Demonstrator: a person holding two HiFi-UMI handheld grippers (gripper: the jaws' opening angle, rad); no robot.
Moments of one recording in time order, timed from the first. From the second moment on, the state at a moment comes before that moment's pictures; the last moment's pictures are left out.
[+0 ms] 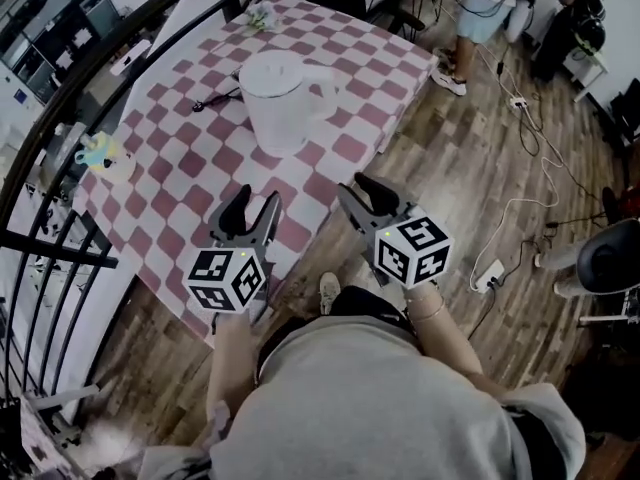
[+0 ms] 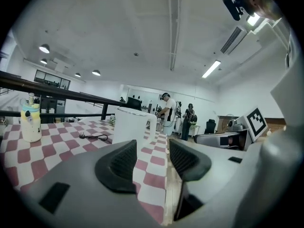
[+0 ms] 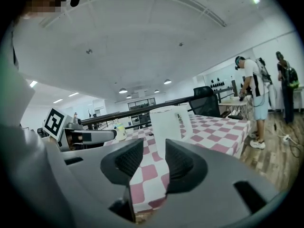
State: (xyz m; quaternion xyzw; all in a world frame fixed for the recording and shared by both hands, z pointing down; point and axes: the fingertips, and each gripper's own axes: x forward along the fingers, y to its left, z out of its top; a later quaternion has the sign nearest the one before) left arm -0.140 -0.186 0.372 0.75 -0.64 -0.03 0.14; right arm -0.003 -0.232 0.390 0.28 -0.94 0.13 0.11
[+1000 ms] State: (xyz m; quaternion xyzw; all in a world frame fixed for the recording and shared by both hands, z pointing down) left arm -0.145 -0.241 0.383 0.73 -0.66 -0.01 0.15; right arm -0.018 -0.297 0.414 0.25 -0.95 0.17 0.11
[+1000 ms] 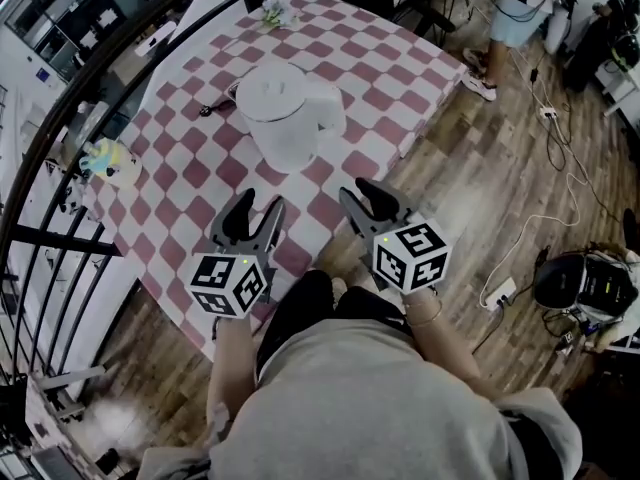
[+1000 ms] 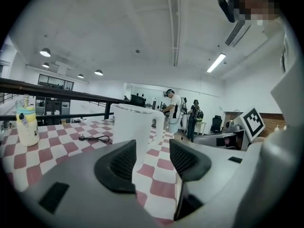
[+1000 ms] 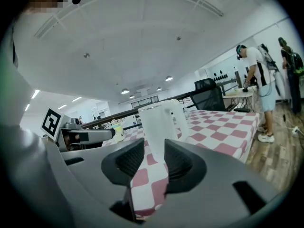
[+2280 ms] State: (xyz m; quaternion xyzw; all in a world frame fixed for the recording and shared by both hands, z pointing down) left arm -0.225 -0.332 0.423 0.81 -0.57 0.08 0.11; right arm -0.063 -0.398 0.433 0.32 -0.92 0.10 0.19
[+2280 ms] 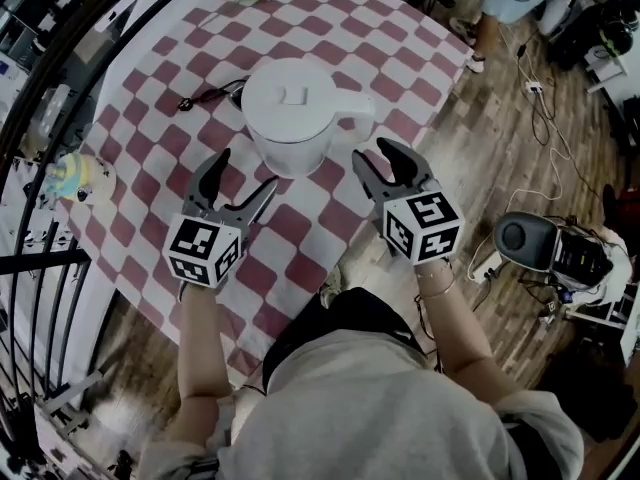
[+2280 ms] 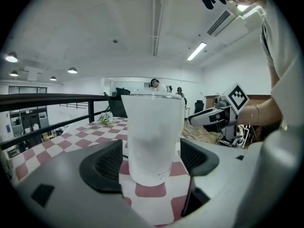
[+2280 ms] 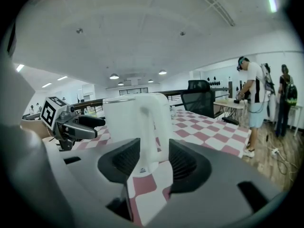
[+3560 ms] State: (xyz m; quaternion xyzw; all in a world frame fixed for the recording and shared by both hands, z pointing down) left arm -0.212 -0.379 0.456 0.88 -0.44 0.04 0.14; right arm -0.090 -0.459 0.465 0.35 -0.91 0.10 0.20
